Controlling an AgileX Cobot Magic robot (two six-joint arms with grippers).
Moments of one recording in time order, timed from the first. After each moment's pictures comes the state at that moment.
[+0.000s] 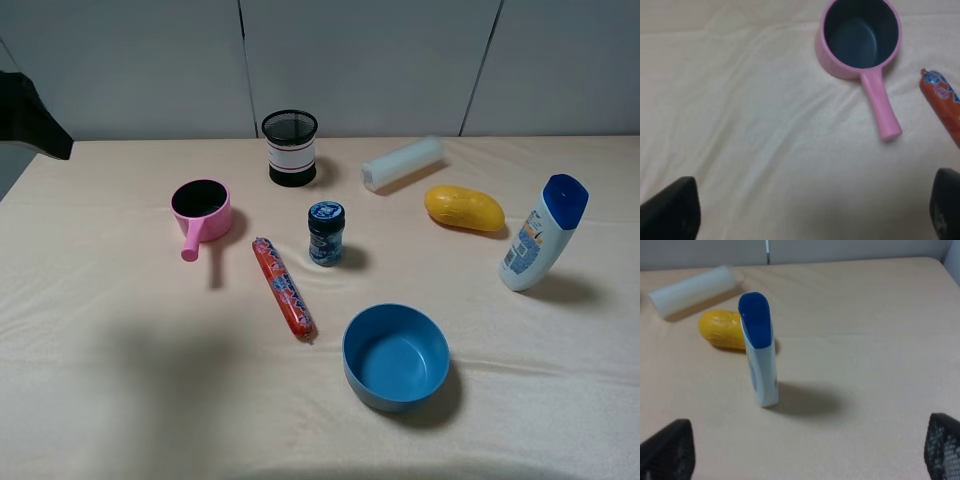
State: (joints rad) left arm 0.01 1.21 -0.93 -0.21 0.77 0.22; right arm -0.05 -0.01 -0.50 0.02 1.02 0.01
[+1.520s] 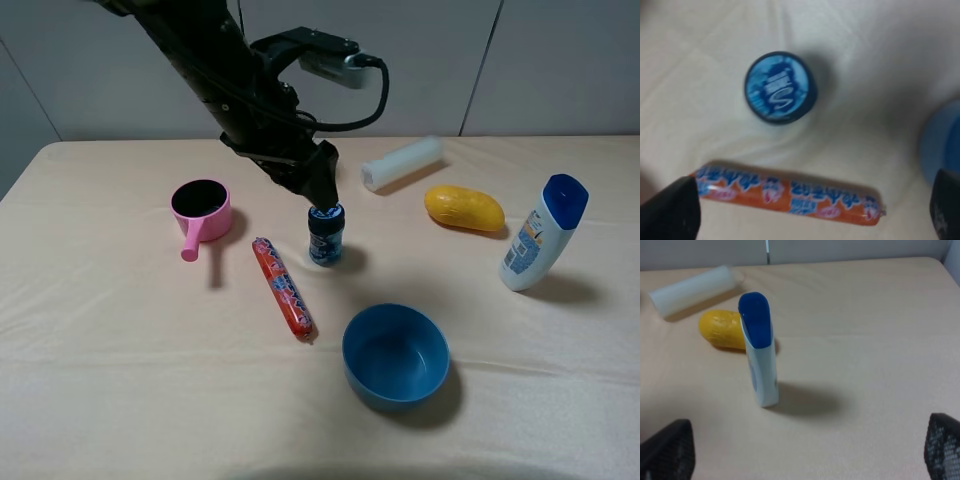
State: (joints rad) left arm -0.62 1.83 -1.40 -0.26 0.74 0.41; right arm -0.05 -0.01 -0.50 0.02 1.02 0.01
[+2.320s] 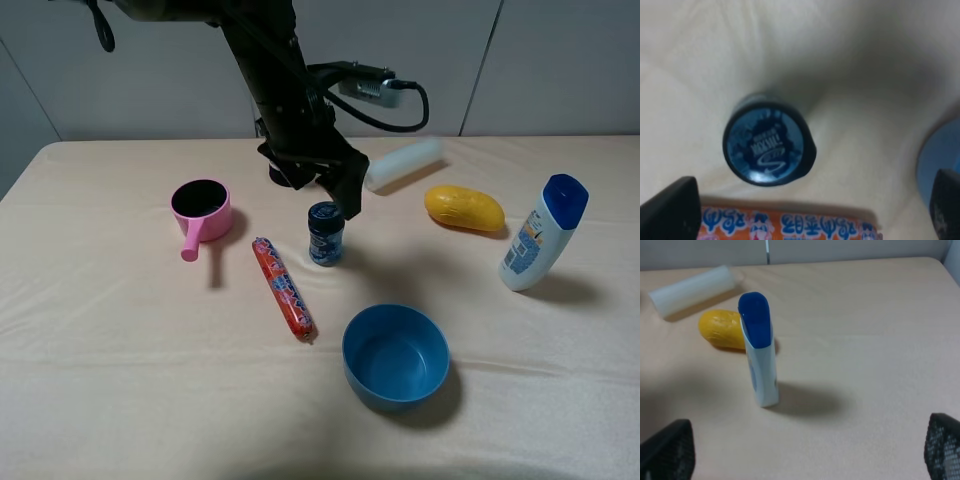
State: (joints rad) left arm -0.62 2.13 -1.78 -0.25 1.00 0.36; right arm -0.05 -0.01 -0.50 0.02 1.02 0.01
